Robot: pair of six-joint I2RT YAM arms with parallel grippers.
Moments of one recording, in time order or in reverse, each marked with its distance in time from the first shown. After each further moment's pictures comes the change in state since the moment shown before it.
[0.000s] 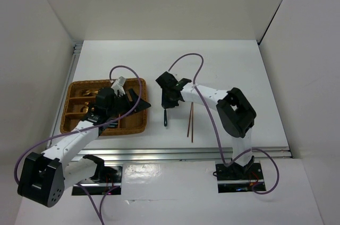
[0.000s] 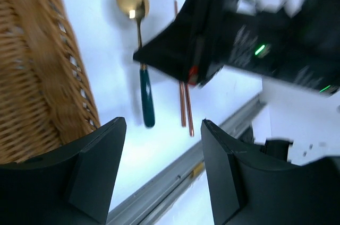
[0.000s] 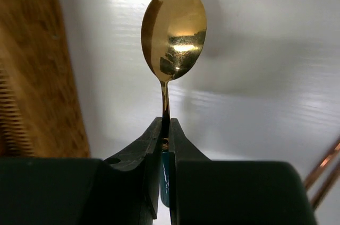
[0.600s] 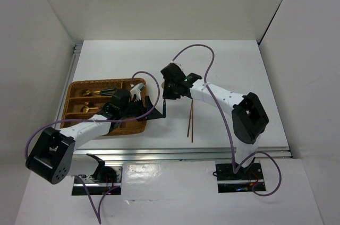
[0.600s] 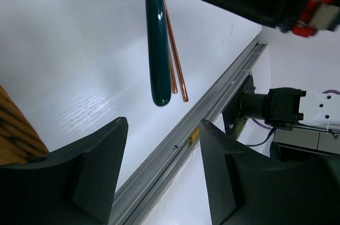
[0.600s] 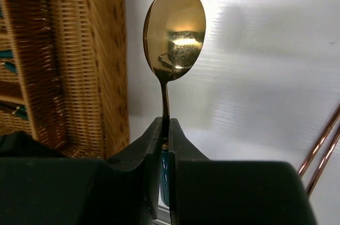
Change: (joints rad) left arm -0.143 0.226 -0.011 0.154 0.153 0.041; right arm -0.019 -0.163 0.013 0.007 0.006 -0.001
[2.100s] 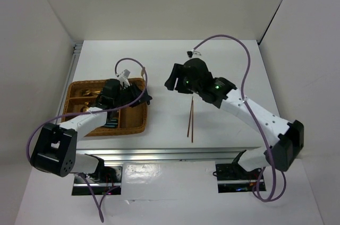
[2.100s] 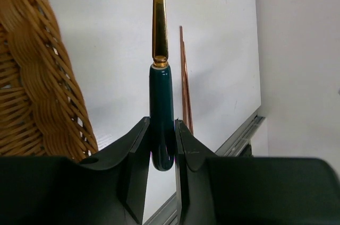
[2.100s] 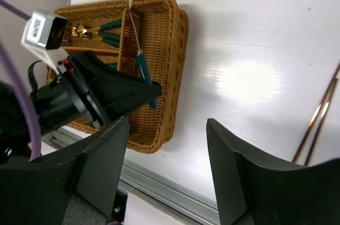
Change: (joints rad) left arm 0.155 0.068 0.089 0.061 -0.103 -0.059; right arm -0.001 -0.372 -0.087 0.038 0.021 -0.005
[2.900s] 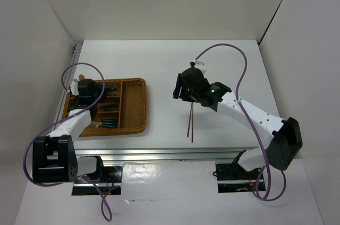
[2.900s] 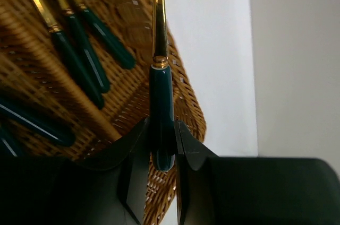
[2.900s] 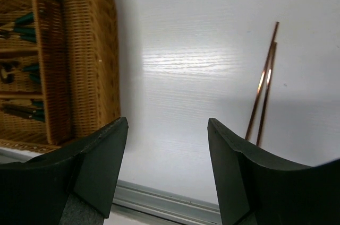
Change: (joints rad) left arm 0.362 -0.106 -0.020 -0.151 -0.533 -0.422; right arm -0.003 -0.046 -0.139 -0.057 0.135 0.027
